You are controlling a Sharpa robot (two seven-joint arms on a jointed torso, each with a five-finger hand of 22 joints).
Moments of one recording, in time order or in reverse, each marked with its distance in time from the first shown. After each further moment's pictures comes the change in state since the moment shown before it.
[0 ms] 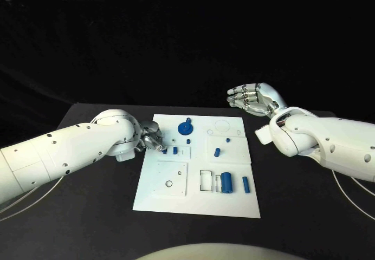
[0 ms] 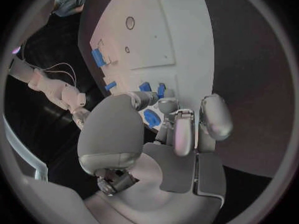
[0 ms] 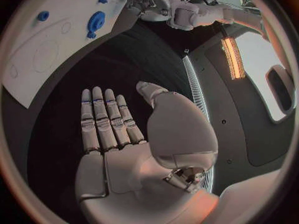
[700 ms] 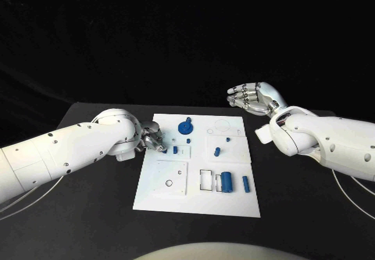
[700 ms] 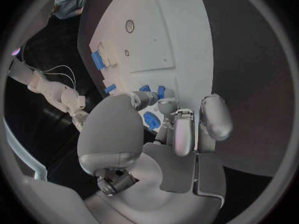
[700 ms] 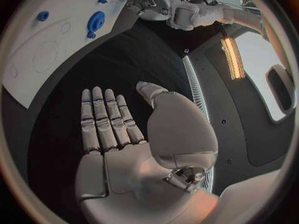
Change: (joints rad) left arm 0.001 0.005 -0.001 0.002 -0.008 0.022 -0.012; left_hand -0.007 -0.007 0.000 0.000 0.015 0.006 -0.002 0.000 0.006 0.007 0.000 0.004 0.010 -0.001 -0.001 0.005 0.000 0.000 0.000 0.000 0.008 0.008; right arm 0.000 0.000 0.000 -0.001 0.000 0.001 0.001; right_hand 0.000 0.000 0.000 0.000 0.000 0.000 0.000 0.000 0.000 0.000 0.000 0.000 0.000 0.000 0.000 0.000 0.000 0.000 0.000 0.000 0.000 0.000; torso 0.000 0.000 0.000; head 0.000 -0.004
